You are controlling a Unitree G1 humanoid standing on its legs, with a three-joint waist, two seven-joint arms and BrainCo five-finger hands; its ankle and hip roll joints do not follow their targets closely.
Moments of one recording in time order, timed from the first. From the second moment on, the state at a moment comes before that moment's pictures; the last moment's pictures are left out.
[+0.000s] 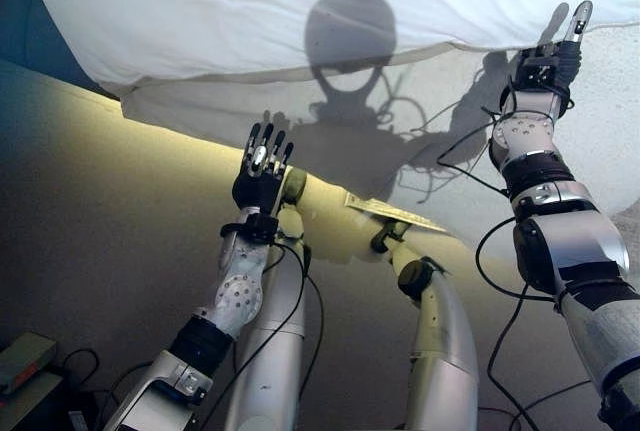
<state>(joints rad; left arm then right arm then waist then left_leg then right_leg) -0.39 0.36 -0.39 0.13 -1.27 -0.42 0.04 -1.27 -0.45 0.01 1.01 1.57 -0.50 -0.14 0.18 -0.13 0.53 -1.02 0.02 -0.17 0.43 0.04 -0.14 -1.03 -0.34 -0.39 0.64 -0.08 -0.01</state>
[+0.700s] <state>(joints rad) -0.35 0.40 -0.41 0.13 -1.27 -0.38 -0.03 -1.41 -0.52 0.09 1.13 1.54 -0.43 -0.10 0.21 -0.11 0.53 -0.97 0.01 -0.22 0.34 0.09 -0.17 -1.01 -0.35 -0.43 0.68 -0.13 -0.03</state>
